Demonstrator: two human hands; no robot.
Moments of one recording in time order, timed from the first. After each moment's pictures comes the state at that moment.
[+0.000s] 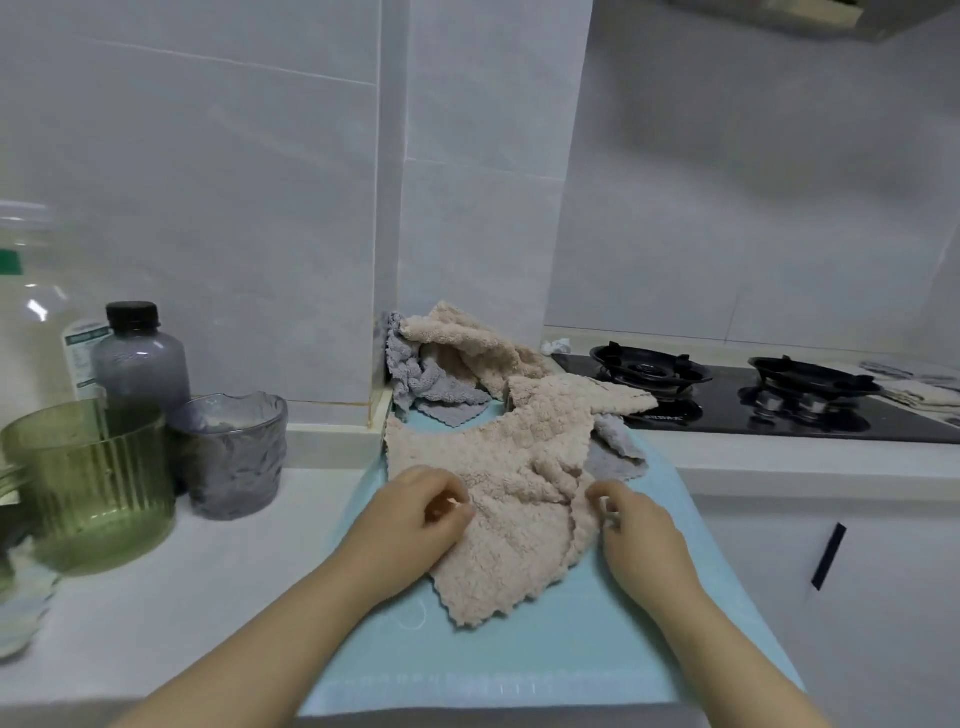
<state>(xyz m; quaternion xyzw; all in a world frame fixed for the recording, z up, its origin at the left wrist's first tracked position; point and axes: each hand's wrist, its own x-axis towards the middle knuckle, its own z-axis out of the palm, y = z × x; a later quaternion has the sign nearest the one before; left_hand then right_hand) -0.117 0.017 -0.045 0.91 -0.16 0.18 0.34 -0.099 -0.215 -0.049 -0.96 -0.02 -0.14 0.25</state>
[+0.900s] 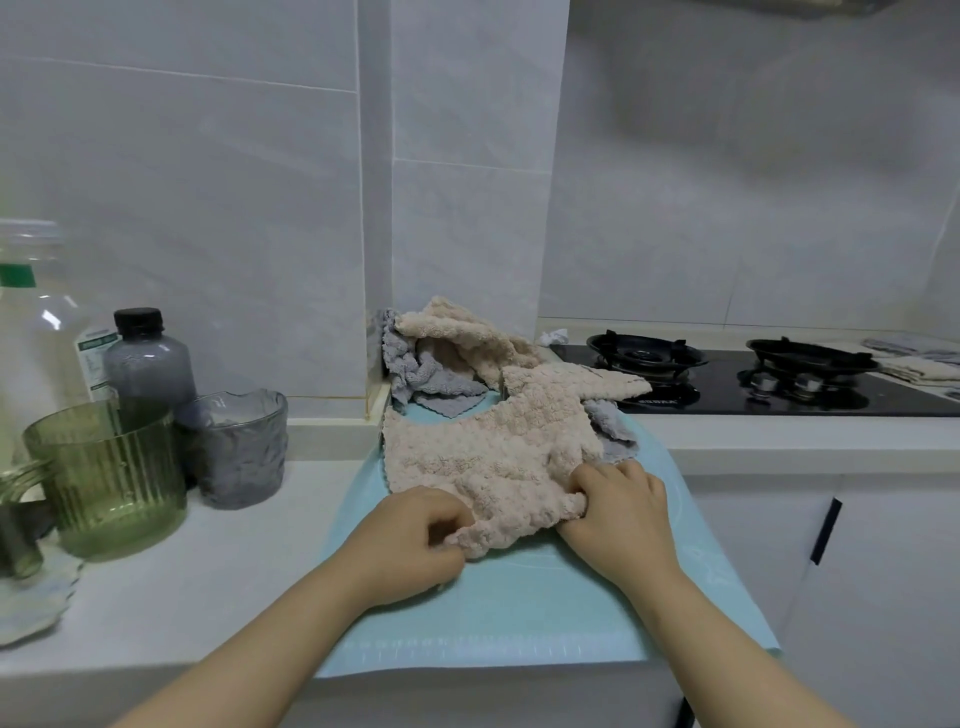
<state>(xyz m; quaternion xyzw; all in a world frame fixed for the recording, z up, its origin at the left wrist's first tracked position) -0.134 0.010 -0.050 0.92 -0.21 0.11 0.30 -0.106 -0.208 -0.049 -0.96 -0.09 -0.24 0.12</state>
